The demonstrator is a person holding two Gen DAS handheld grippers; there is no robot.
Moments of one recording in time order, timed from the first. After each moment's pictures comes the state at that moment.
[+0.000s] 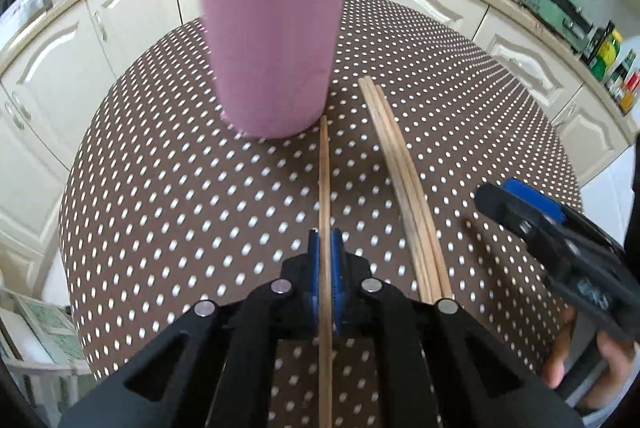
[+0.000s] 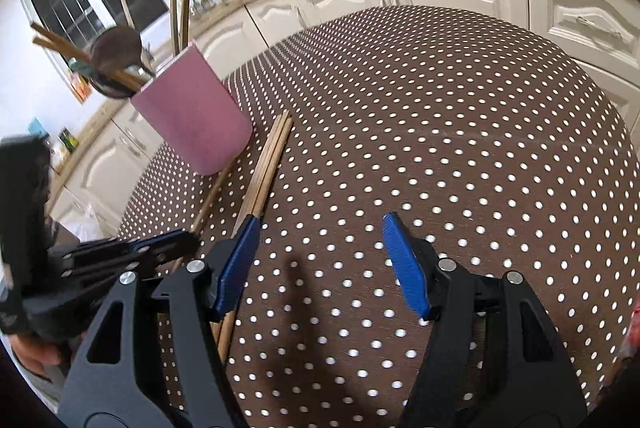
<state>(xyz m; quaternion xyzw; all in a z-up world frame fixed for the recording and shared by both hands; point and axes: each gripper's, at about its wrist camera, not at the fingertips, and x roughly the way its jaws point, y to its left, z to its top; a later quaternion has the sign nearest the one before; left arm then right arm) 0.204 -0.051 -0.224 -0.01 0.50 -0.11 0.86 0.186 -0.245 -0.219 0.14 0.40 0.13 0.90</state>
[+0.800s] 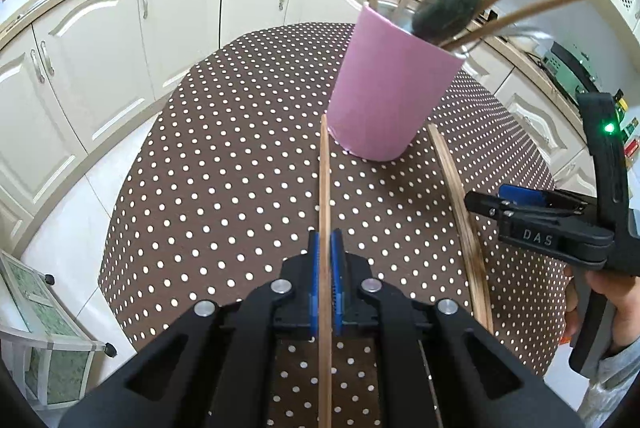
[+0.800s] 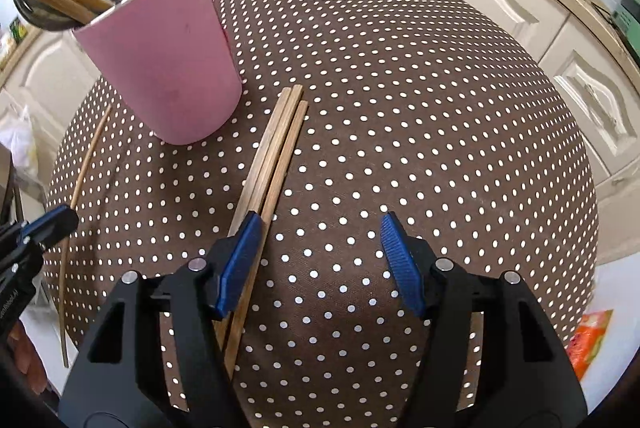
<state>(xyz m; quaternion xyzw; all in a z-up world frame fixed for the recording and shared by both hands) 0.187 0.039 -0.207 -0.10 0.47 -0.08 0.87 0.275 -0.144 -0.208 -0.05 0.52 0.08 0.85</state>
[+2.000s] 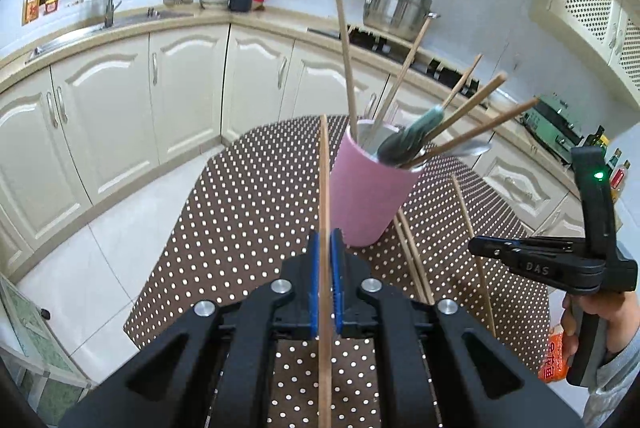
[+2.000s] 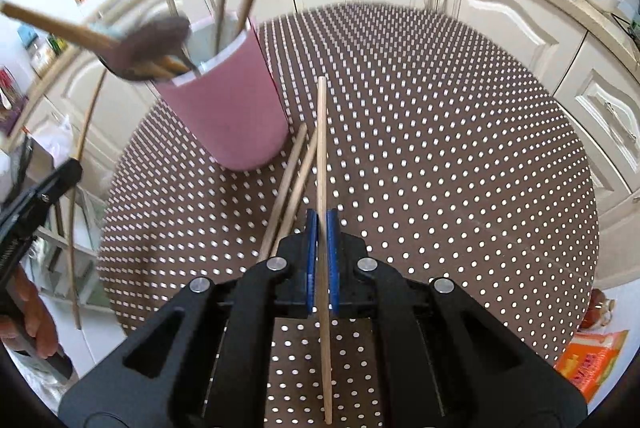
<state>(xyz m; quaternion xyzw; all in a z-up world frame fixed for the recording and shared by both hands) 0.164 0.052 -0.142 -0.10 0.34 -0.08 0.93 0.320 -0.135 -0.155 0.00 0.47 0.16 0.87</state>
